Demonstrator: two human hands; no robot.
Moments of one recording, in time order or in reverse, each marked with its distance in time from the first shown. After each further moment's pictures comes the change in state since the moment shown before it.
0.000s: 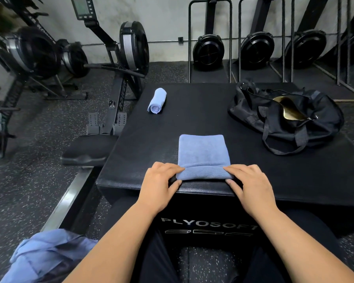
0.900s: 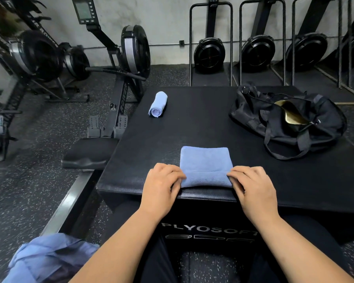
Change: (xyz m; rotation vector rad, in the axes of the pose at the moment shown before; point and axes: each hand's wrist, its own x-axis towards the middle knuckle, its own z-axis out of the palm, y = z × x) left_hand 0.003 0.007 0.002 0.005 0.201 0.154; right_hand 0.004 -0.011 -0.002 -0.017 0.179 -0.051
